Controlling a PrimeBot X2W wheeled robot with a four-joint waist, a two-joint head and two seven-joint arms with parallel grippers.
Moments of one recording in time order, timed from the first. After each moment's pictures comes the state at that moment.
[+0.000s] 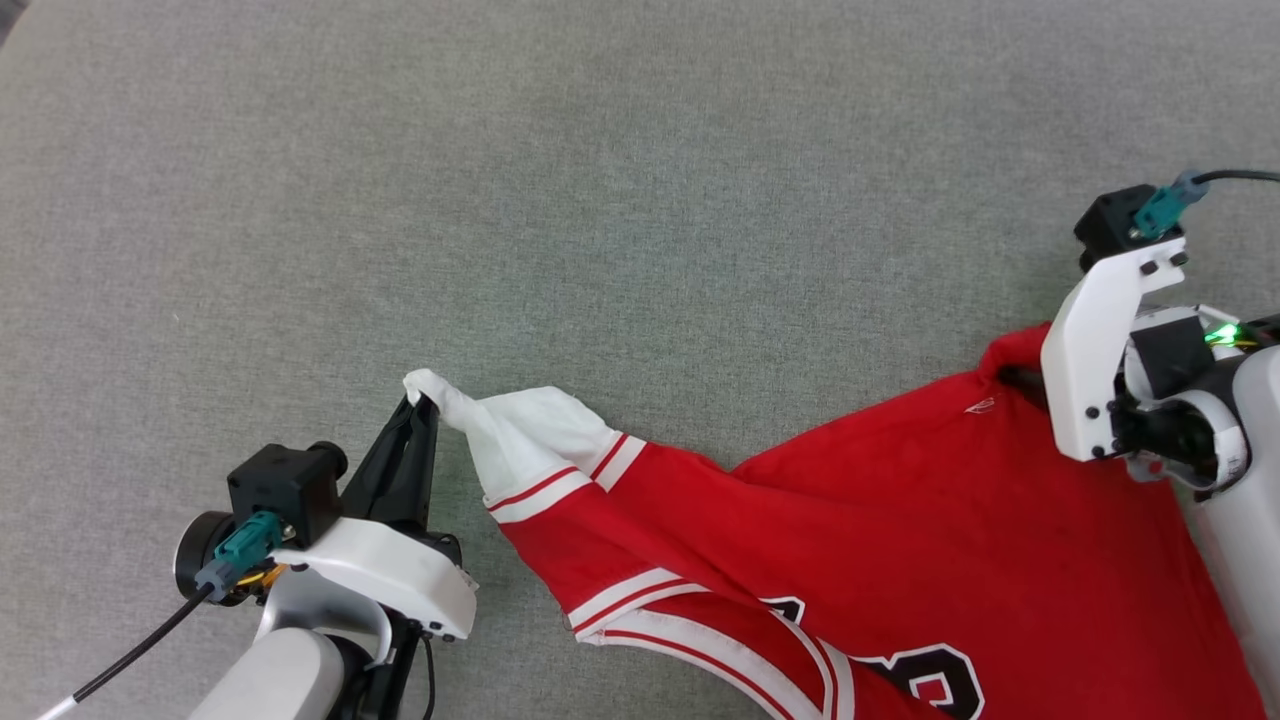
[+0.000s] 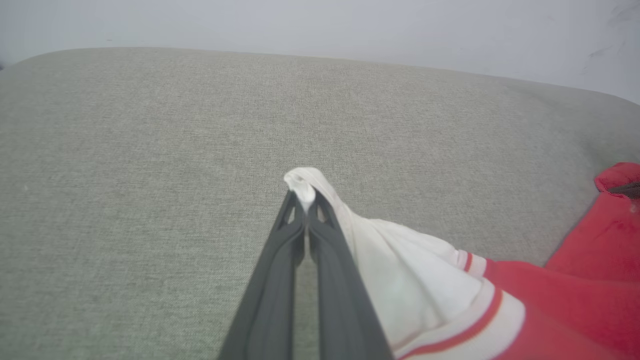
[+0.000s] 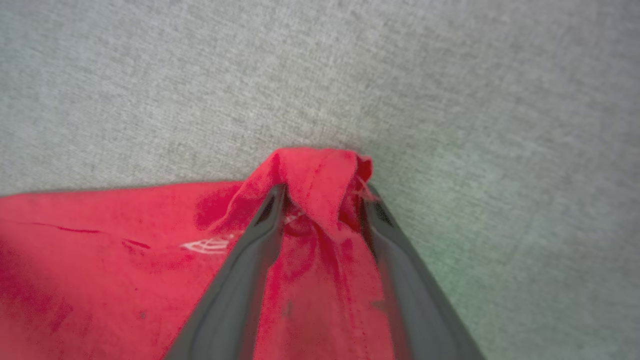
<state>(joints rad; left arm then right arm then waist) -0.23 0.47 -0.49 -0.06 -0.62 0.27 -0.10 -0.63 -0.37 0.27 0.35 0.49 0.13 0.97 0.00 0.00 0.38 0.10</state>
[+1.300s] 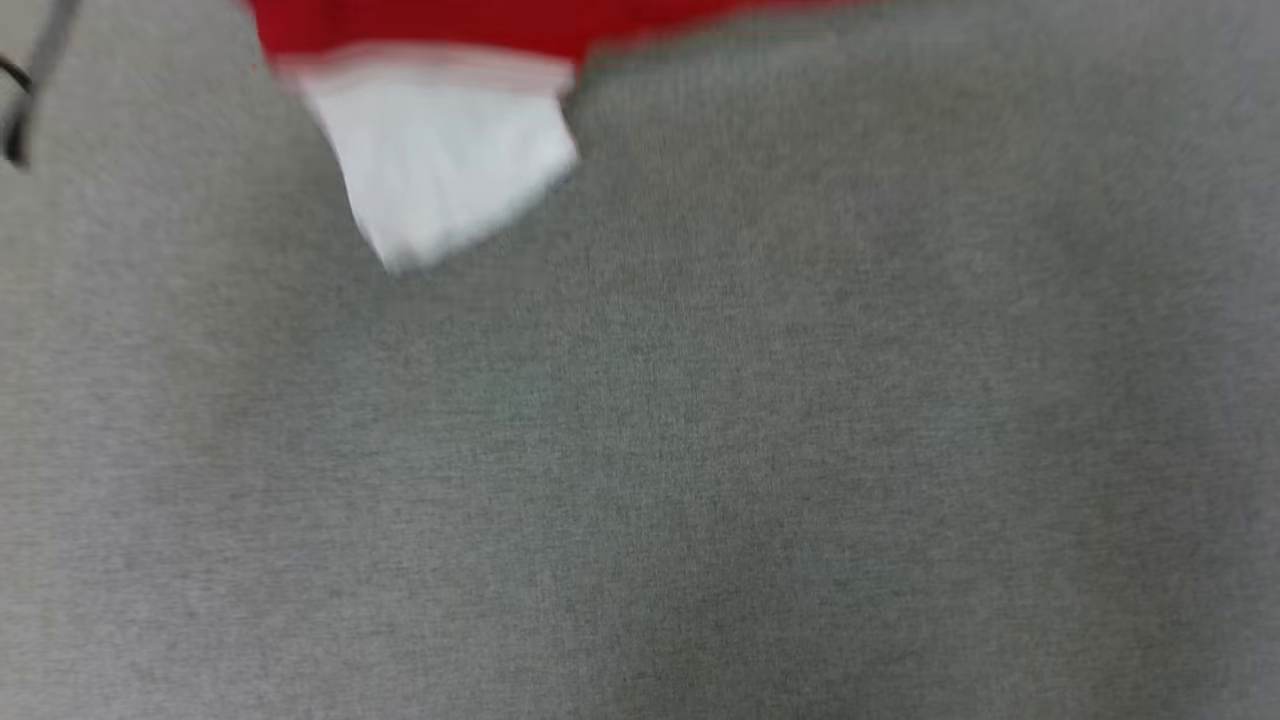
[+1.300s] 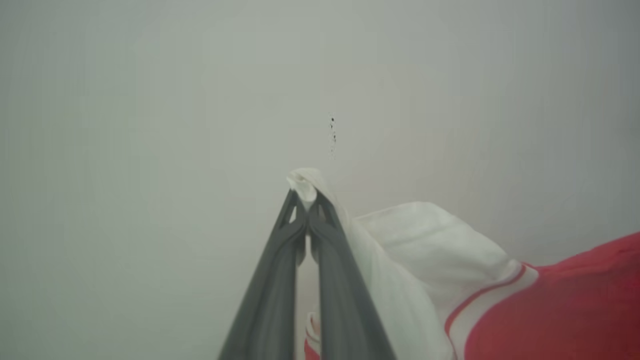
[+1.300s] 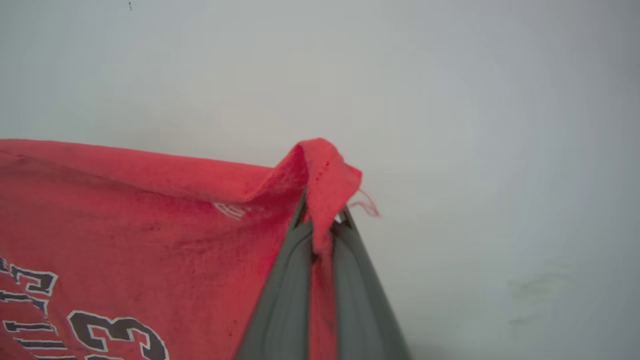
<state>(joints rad) -1.48 0.47 -0.40 0.54 -0.53 0.04 -0.14 -1.43 -0.25 0.10 0.62 0.31 0.13 0.25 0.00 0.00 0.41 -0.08</state>
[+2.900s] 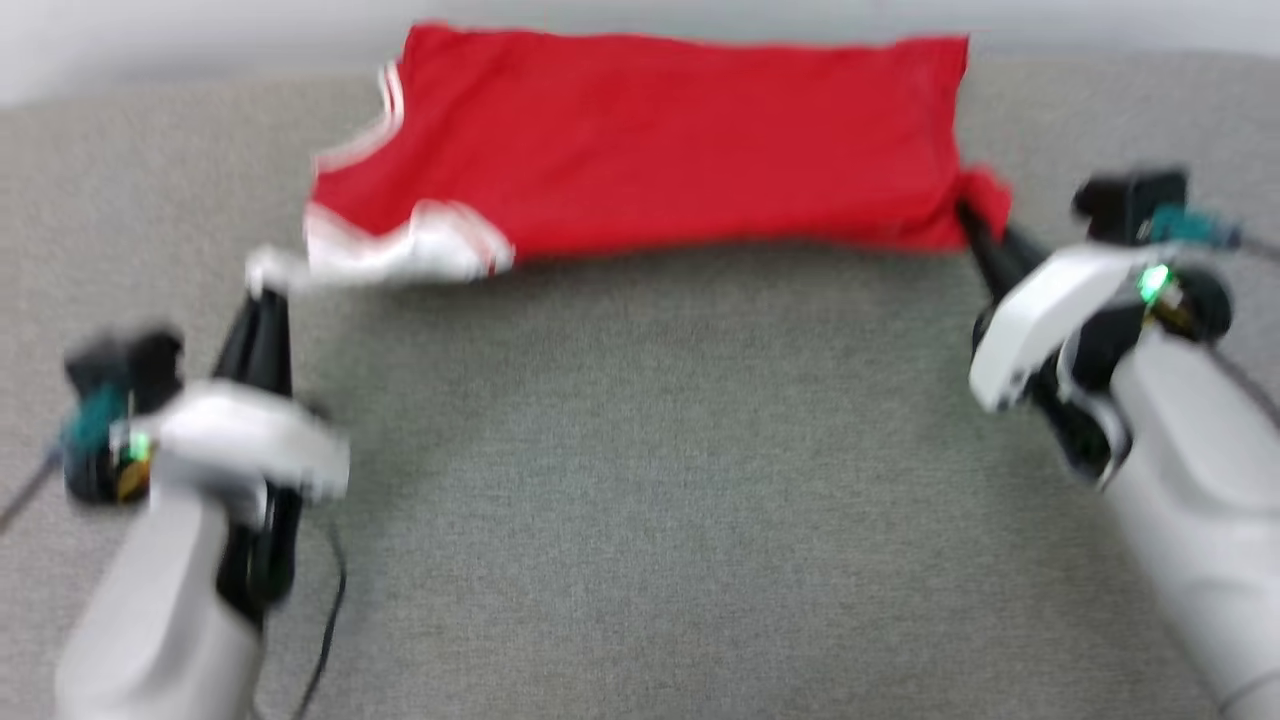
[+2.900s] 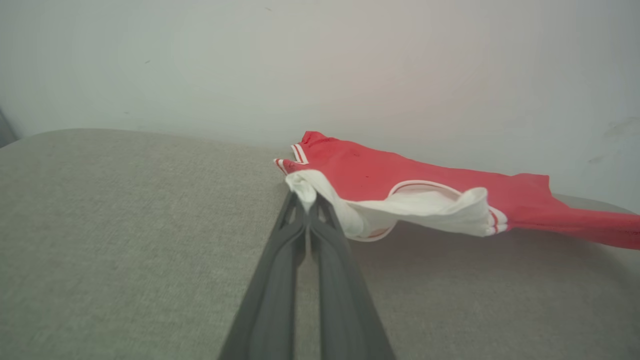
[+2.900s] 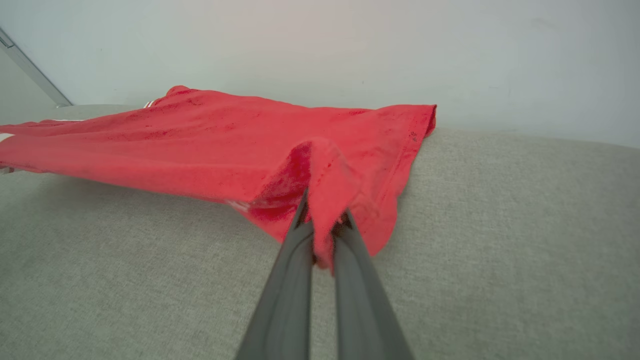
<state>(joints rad) -0.51 0.39 -0.27 0.46 -0.69 0.03 -0.25 -0.83 -0.29 0.49 0.81 0.61 0.13 -0.08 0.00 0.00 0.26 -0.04</state>
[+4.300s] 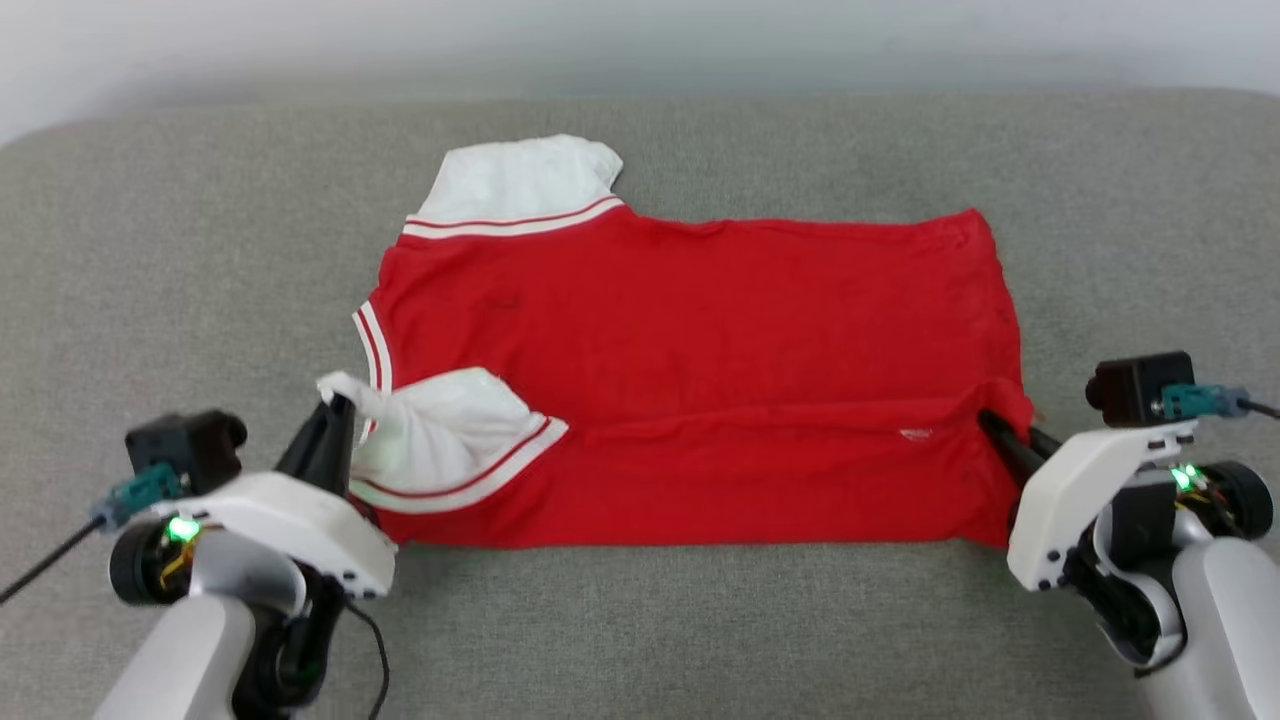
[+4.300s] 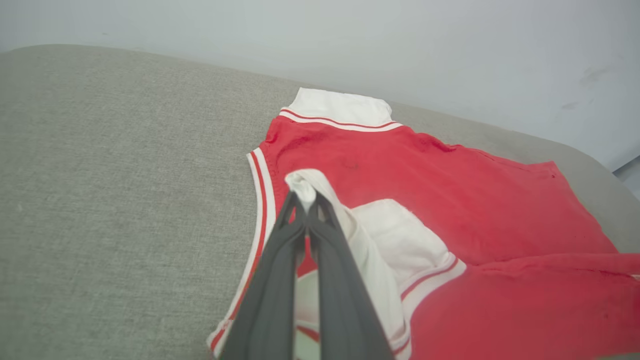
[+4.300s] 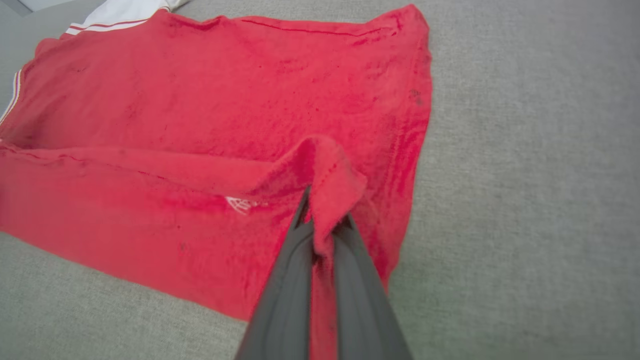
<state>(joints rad) -0.22 0.45 -0.32 0.04 -0.75 0.18 0.02 -0.28 -0.22 0.10 0.20 0.37 0.13 0.43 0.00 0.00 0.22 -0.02</state>
